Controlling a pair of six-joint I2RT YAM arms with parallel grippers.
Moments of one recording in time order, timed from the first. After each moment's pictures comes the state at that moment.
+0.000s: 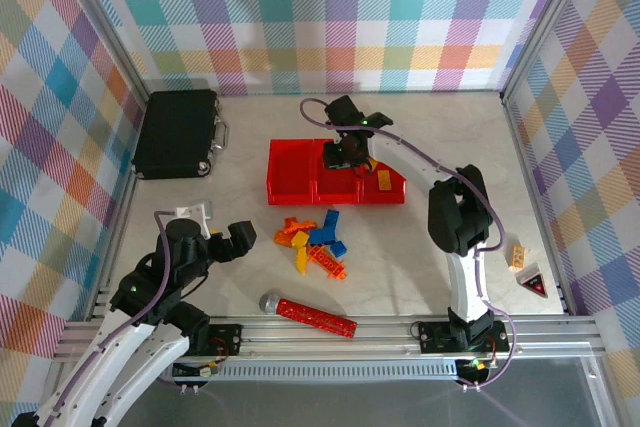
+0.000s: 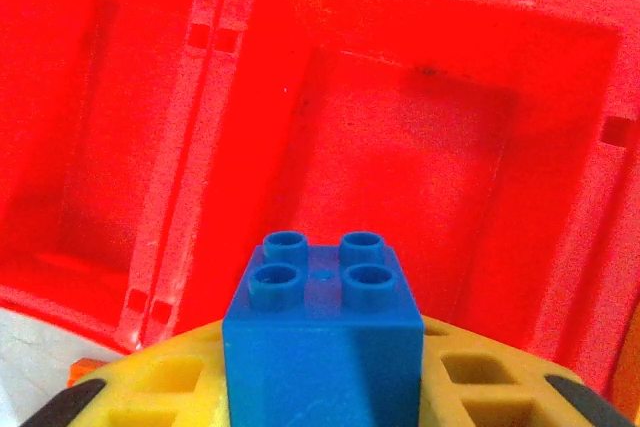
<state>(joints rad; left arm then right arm) -0.49 0.44 0.58 -0.72 -0.06 -0.65 0.60 2.07 1.83 -0.86 -0.02 0.34</state>
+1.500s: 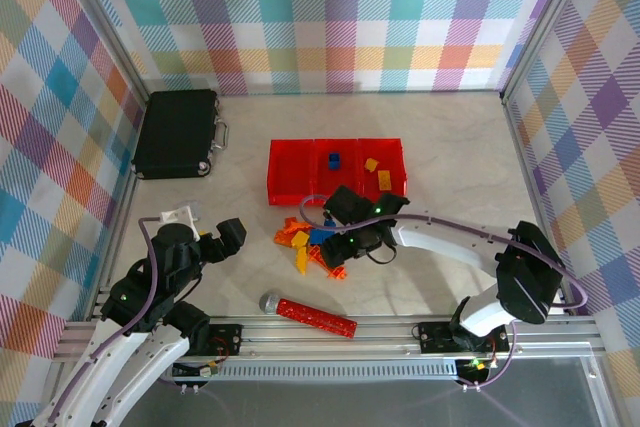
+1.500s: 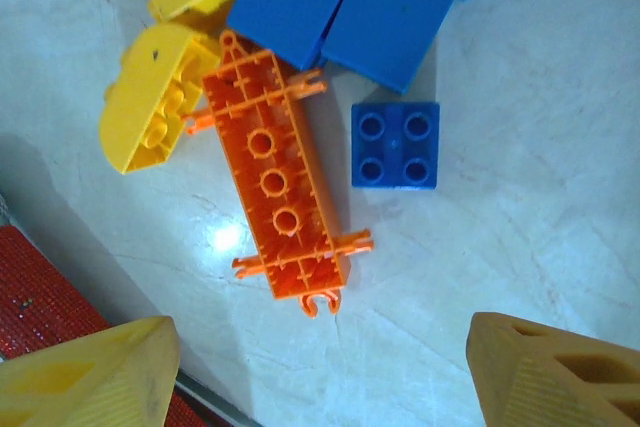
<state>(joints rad) -0.50 0.39 0.62 -0.79 -0.17 -0.71 0.97 1.50 1.08 -0.83 -0.06 0.44</state>
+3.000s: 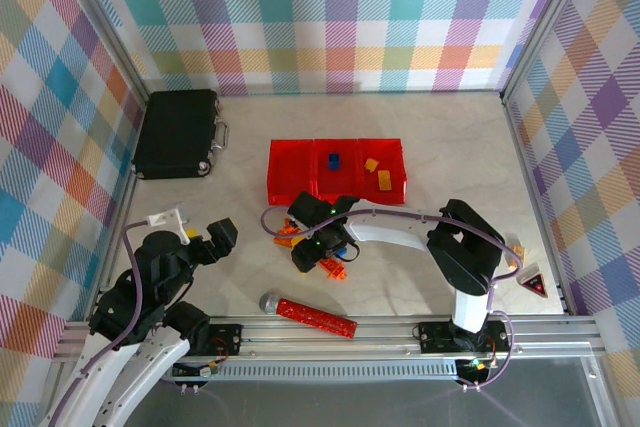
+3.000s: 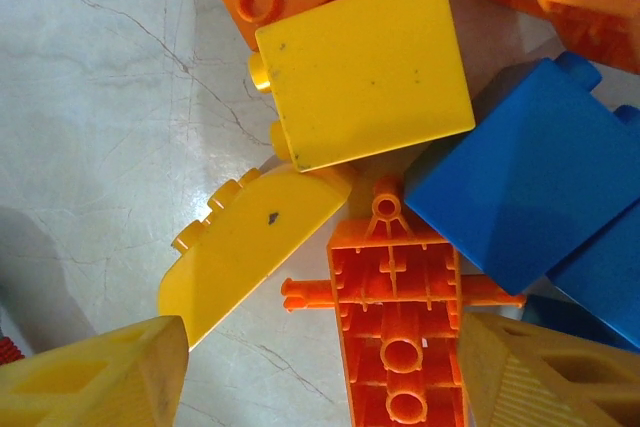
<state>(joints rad) -0.50 0.31 0.65 -0.82 -0.22 -0.65 1.03 1.83 1.24 -0.69 -0.11 0.33</state>
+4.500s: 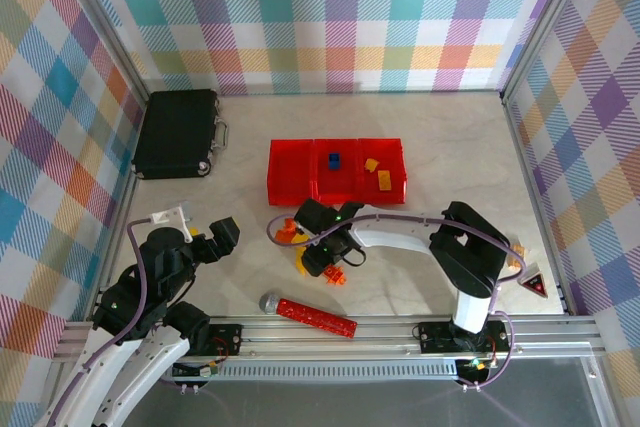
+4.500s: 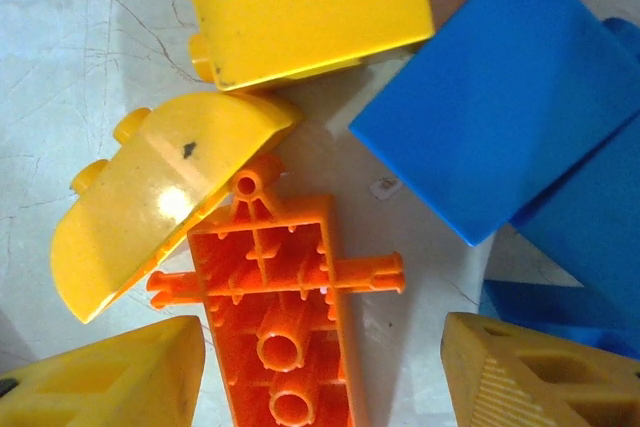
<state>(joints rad) -0.50 0.34 0.65 -0.82 -0.22 -0.65 1.05 1.81 1.16 -0.67 -0.05 0.28</state>
